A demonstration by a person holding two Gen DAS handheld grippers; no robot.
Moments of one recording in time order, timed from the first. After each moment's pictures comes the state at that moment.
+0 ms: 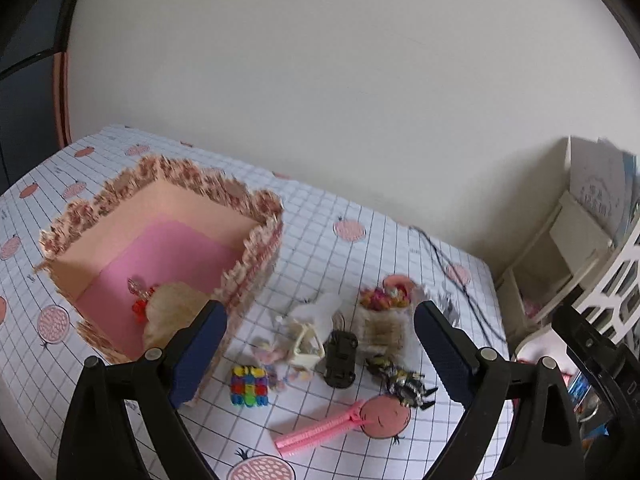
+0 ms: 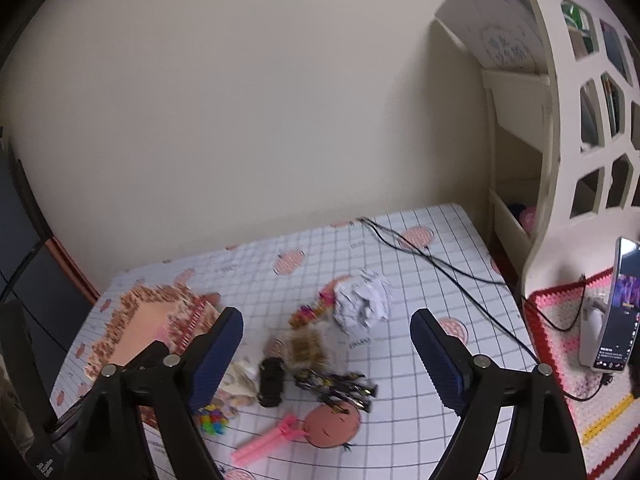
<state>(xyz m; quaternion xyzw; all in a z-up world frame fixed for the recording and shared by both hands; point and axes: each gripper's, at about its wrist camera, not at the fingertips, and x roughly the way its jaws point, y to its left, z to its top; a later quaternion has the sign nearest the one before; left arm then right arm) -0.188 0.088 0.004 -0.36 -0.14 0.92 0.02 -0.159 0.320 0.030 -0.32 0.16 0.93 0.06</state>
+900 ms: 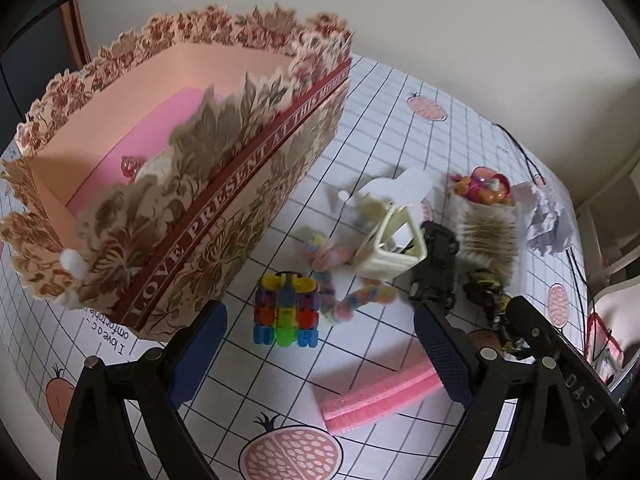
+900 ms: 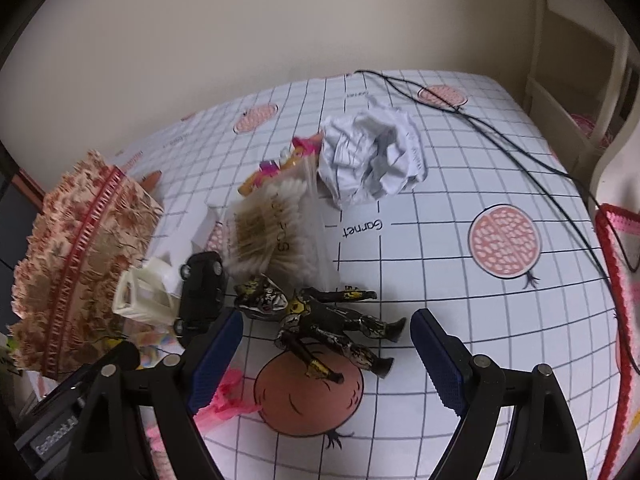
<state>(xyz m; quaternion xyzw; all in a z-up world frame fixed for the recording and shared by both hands) -0.214 0.085 -0.110 -0.52 -0.12 0.84 -0.05 -0.226 0.299 -0.130 -0.49 0.13 0.86 0.05</state>
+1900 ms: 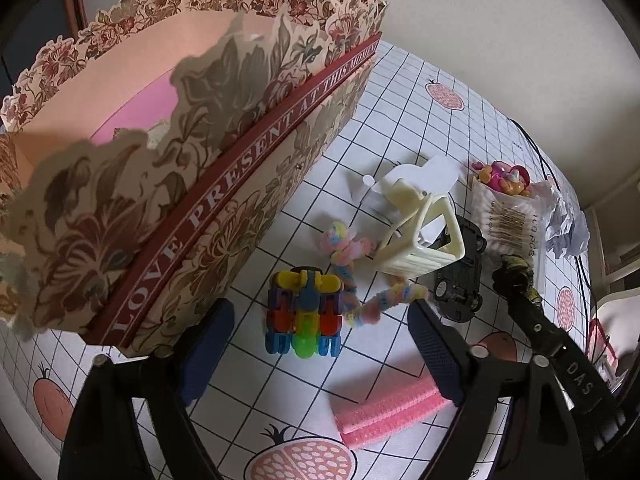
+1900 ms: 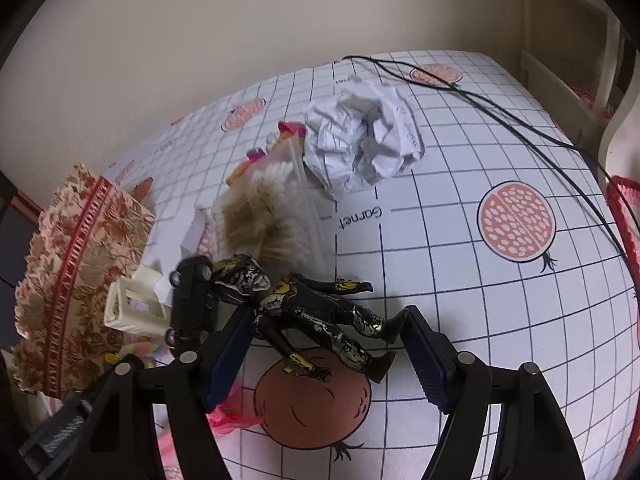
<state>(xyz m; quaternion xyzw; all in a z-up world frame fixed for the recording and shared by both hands) -0.221 0.074 -0.126 -0.54 -0.14 0.83 -0.05 -0.225 0.306 -0.139 -0.49 0.18 0.85 0.06</state>
